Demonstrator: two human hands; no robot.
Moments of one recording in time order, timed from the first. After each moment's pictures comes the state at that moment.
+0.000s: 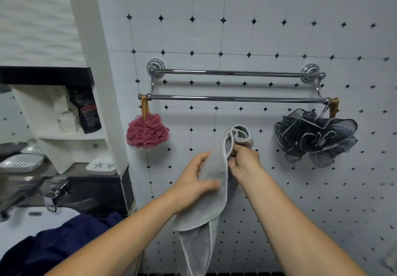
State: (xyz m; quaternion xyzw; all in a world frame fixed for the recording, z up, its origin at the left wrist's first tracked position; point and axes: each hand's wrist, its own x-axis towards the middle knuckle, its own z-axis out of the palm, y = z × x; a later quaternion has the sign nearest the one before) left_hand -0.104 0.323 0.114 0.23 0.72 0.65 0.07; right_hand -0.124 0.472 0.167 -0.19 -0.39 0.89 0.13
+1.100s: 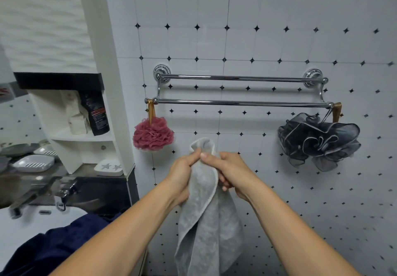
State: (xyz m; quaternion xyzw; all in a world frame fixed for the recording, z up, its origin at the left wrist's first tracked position) left_hand -0.096 0.318 0.155 0.04 0.49 0.84 0.22; right_hand -0.086 0.460 0.165 0.00 -0.76 0.65 -0.03
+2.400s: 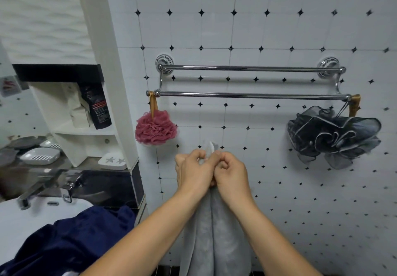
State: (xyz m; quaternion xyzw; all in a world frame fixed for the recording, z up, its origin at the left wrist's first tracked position) left_hand -0.093 0.347 0.143 -0.04 0.78 0.62 -0.09; right_hand -0.092 0.436 0.117 0.03 -0.72 0.66 0.20
